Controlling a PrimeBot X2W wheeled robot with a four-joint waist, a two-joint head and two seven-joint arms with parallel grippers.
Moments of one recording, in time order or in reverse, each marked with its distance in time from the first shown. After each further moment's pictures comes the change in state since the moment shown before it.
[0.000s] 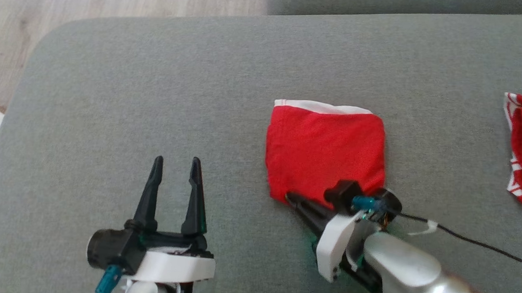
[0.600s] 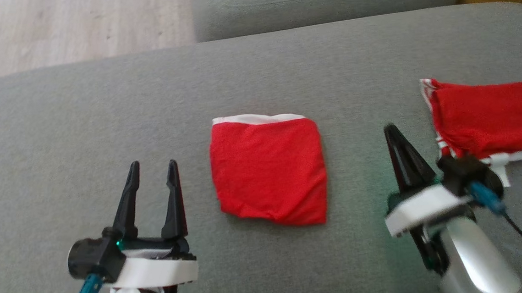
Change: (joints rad) left arm 0.030 0.000 0.076 -0.030 0.003 -0.001 0.000; right arm 0.178 0.001 -0.657 -0.344 -0.281 0.000 -0.079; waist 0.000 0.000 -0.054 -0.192
